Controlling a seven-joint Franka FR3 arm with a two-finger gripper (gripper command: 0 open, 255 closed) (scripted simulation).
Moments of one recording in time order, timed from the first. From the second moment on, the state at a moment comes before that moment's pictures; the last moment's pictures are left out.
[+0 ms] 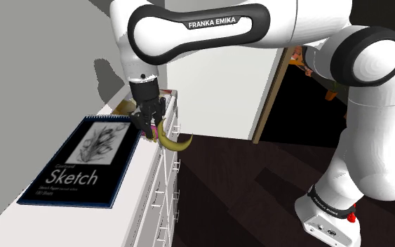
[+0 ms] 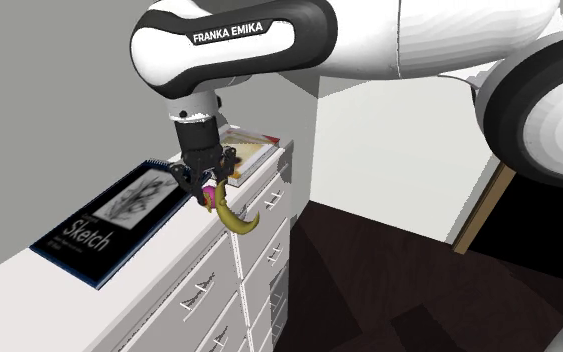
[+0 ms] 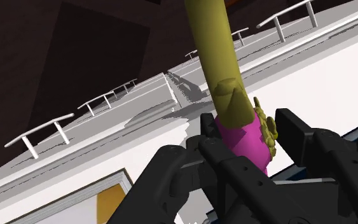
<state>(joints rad) 0.35 0.42 0.30 -1.37 0.00 1.62 0.30</state>
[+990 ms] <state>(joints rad) 0.37 0.45 0.31 -1.14 -0.01 1.42 0.32</state>
